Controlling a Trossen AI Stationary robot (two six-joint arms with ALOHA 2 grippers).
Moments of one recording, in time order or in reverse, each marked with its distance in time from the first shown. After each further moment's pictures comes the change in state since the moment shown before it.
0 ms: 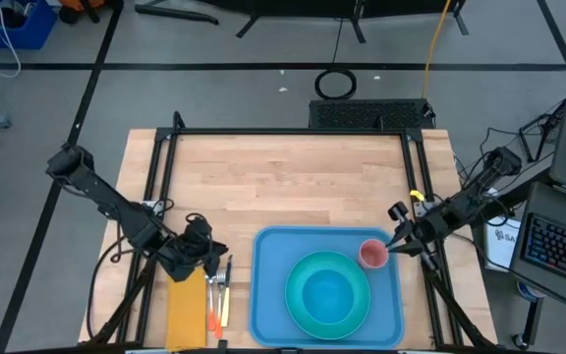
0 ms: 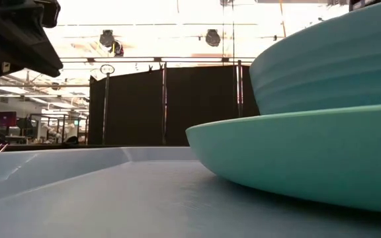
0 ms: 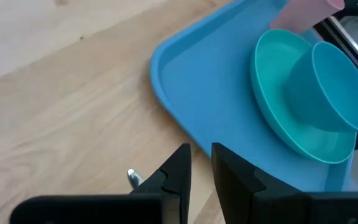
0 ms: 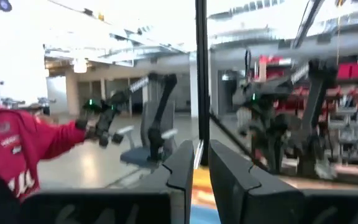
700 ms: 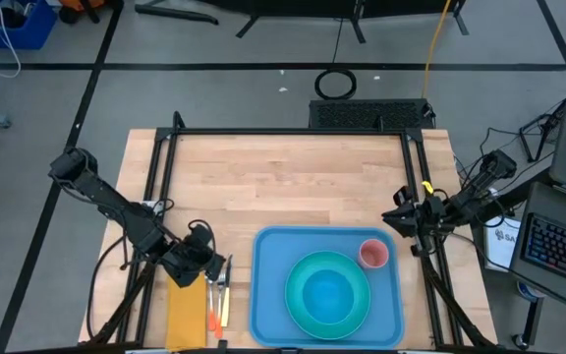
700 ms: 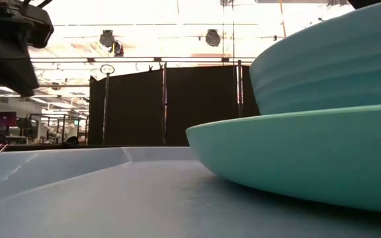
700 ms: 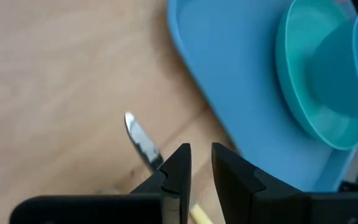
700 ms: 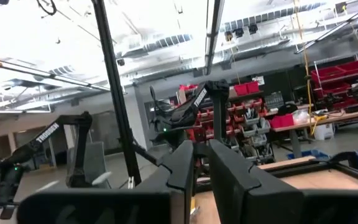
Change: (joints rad) left arm -0.012 0.074 0.000 -0.004 0.154 -0.225; right arm 0.000 -0.112 -0.113 0.196 0.369 -0.027
